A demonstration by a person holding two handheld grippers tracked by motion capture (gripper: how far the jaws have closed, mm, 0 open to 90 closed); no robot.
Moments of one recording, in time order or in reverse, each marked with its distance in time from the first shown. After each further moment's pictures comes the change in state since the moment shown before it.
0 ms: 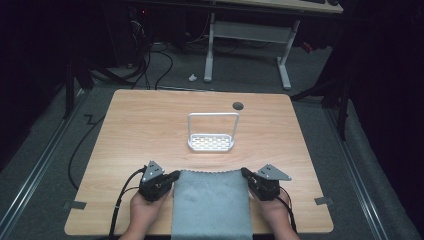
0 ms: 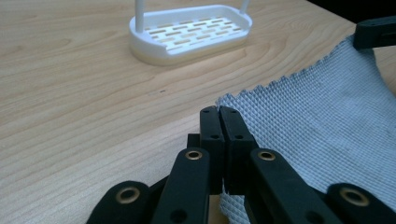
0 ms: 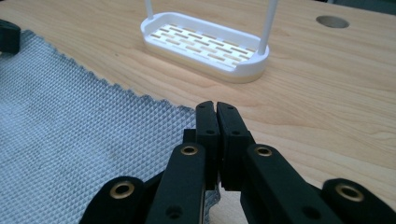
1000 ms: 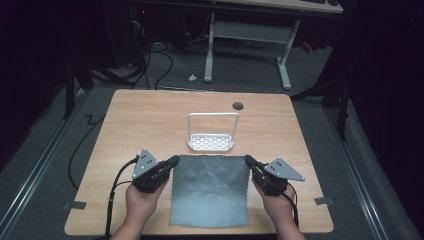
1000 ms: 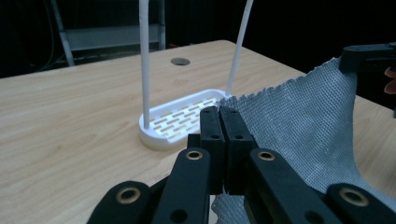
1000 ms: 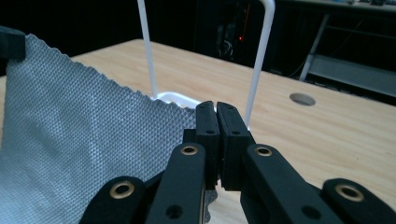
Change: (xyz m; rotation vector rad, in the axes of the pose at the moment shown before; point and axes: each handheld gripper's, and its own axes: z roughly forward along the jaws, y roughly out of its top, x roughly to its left) left arm -0.013 0.056 -0.034 -0.191 0.018 0.077; right arm 0.004 0.043 -0.032 -0.214 -0.025 -0.032
